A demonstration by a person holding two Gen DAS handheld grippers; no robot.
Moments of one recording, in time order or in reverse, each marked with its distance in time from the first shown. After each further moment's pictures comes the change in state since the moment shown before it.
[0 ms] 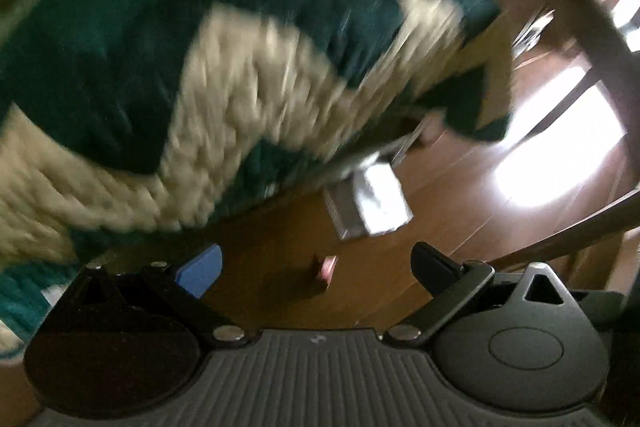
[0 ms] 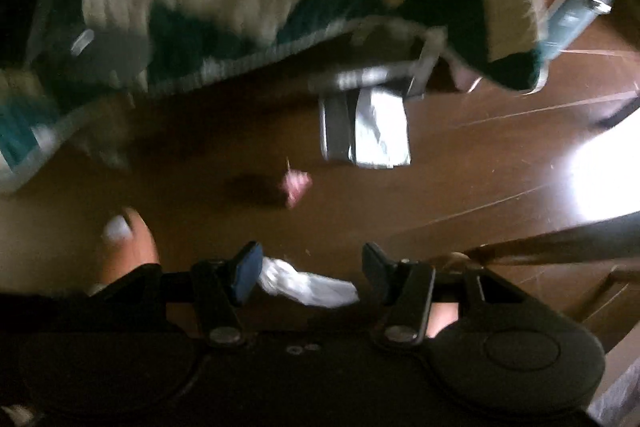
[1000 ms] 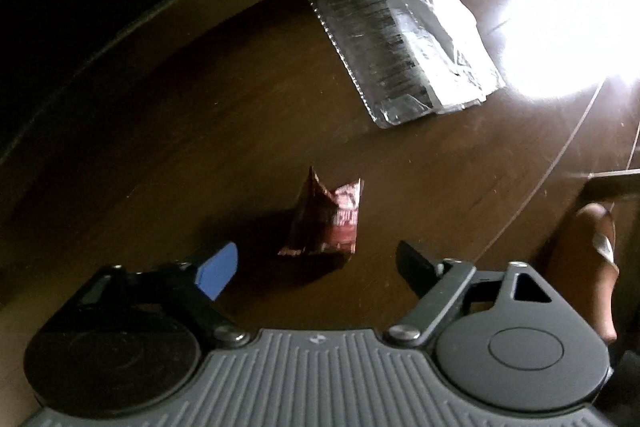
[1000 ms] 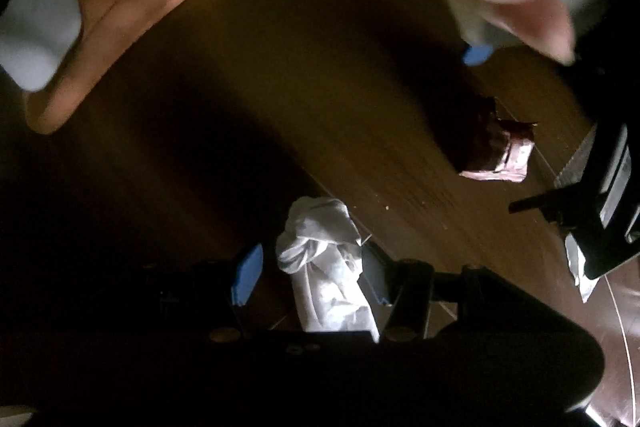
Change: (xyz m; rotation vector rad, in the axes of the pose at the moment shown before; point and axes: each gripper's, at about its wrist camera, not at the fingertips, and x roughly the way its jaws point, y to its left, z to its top) left arm 0.298 -0.005 -0.038 0.082 0.379 -0.067; right arm 0.227 0.103 -0.074 -0.955 0.209 0.043
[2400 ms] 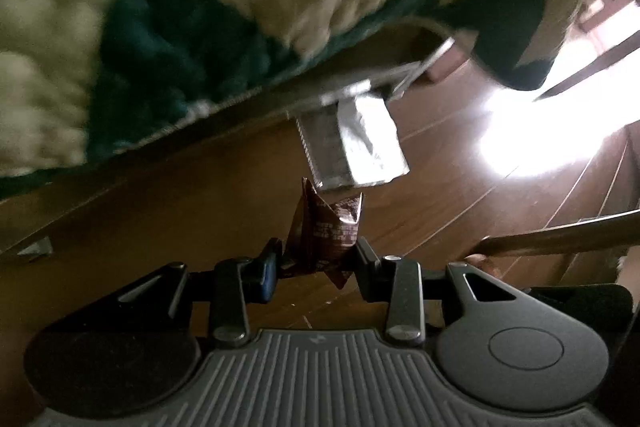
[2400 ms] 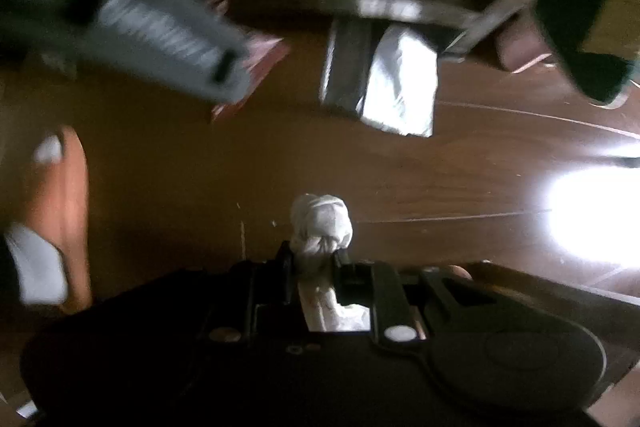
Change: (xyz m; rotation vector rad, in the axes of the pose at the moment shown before) left arm -0.196 -0.019 -0.041 -0.140 -0.237 -0.054; right arm -0.169 -0.114 -0.053 0.821 -0.024 -0.048
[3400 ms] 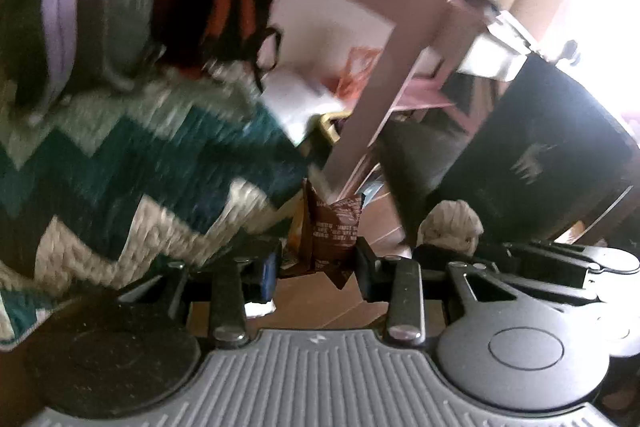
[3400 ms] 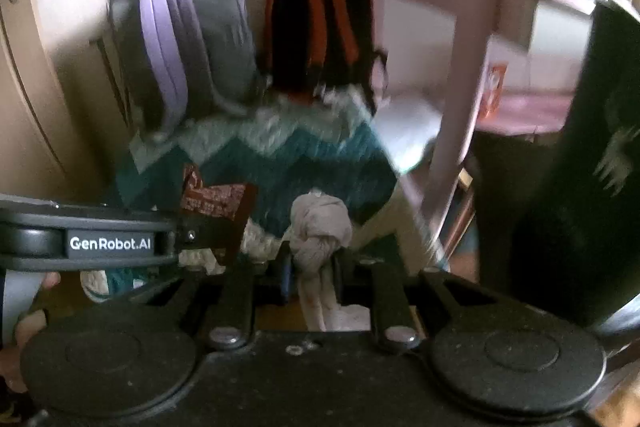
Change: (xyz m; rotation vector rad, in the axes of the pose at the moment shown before) left arm -0.361 -0.127 -0.065 0.088 -0.537 -0.146; right arm -0.384 -0.060 -0.110 0.136 -0.781 0.048
